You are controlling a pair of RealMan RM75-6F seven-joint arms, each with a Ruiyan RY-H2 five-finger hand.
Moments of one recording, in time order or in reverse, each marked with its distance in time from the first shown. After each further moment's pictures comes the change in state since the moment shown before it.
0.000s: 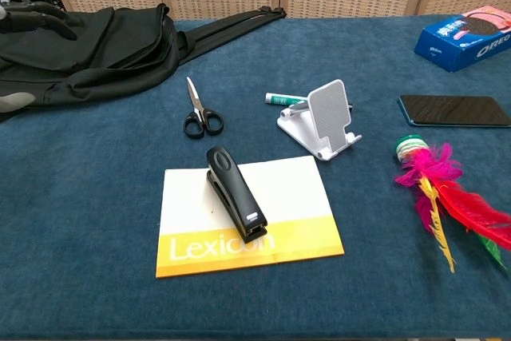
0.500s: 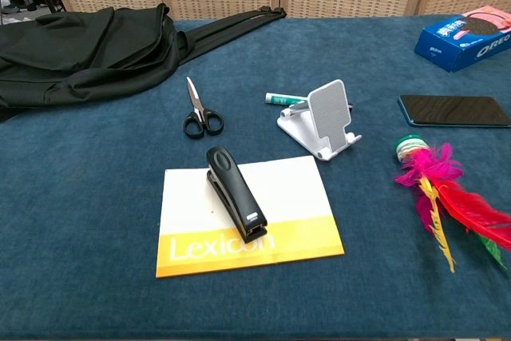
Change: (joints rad) left arm 0.243 0.099 0.142 0.042 0.198 0.203 -0.219; right arm 0.001 -0.006 -0.007 0.002 -0.007 -0.006 -0.012
